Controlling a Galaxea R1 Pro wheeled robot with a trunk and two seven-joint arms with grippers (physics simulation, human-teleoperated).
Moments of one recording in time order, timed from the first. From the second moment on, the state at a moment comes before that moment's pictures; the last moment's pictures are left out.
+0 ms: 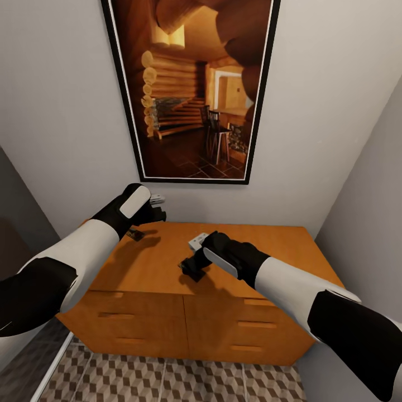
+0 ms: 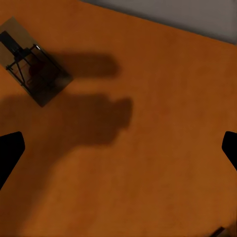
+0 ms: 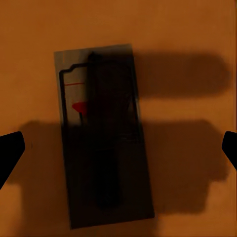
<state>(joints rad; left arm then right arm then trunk) -1.38 -0.02 -0.45 -0.50 1.05 0.88 0.73 -1.21 0.12 1.16 -0.65 -0.84 0.83 -0.01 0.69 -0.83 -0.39</state>
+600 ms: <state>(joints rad) -1.38 -0.02 -0.45 -0.50 1.05 0.89 0.73 -1.21 0.12 1.17 -0.58 -0.83 0.78 0.08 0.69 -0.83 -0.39</state>
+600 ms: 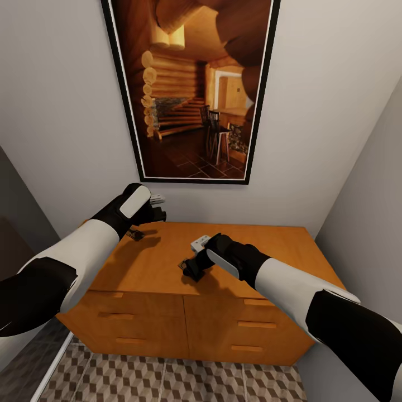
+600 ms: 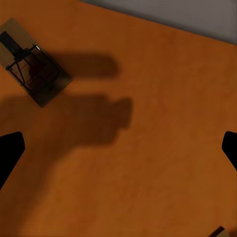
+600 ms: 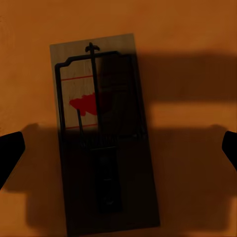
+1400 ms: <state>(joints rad) -1.38 -0.04 -0.45 -0.50 1.04 0.89 0.73 -1.19 0.12 1.17 -0.55 -0.83 0.74 0.10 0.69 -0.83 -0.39</state>
